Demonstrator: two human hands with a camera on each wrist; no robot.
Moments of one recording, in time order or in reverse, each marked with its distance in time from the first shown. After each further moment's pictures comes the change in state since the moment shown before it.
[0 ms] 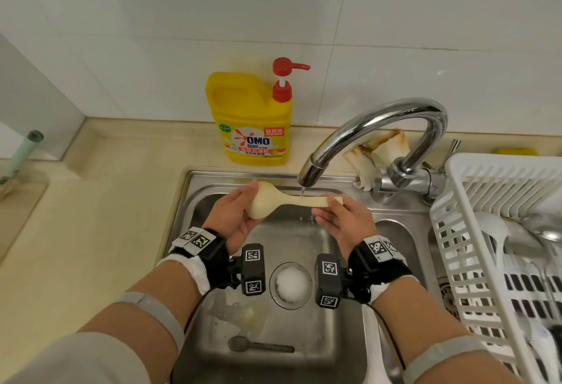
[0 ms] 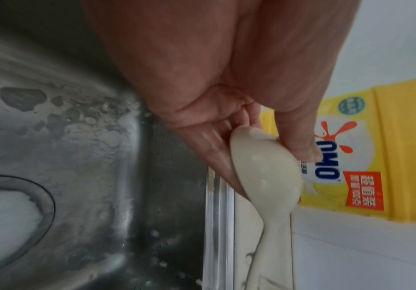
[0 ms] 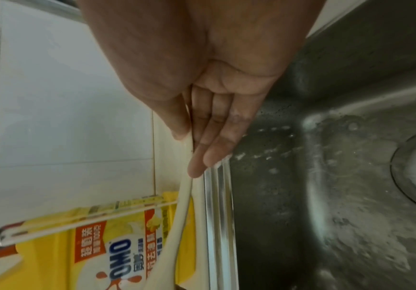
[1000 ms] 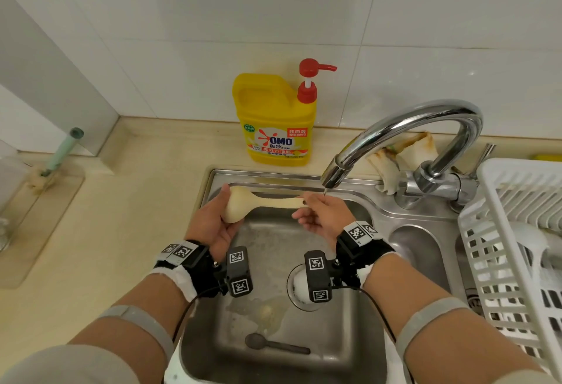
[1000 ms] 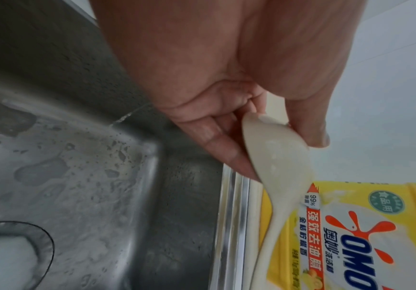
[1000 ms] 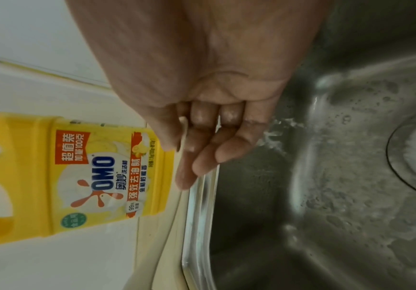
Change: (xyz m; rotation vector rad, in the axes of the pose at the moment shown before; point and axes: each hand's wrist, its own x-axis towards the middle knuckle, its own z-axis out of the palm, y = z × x) left_hand -0.021 0.023 -0.055 -0.139 0.187 0.063; right_hand 0.009 0.010 0.062 -0.286 -0.212 0.181
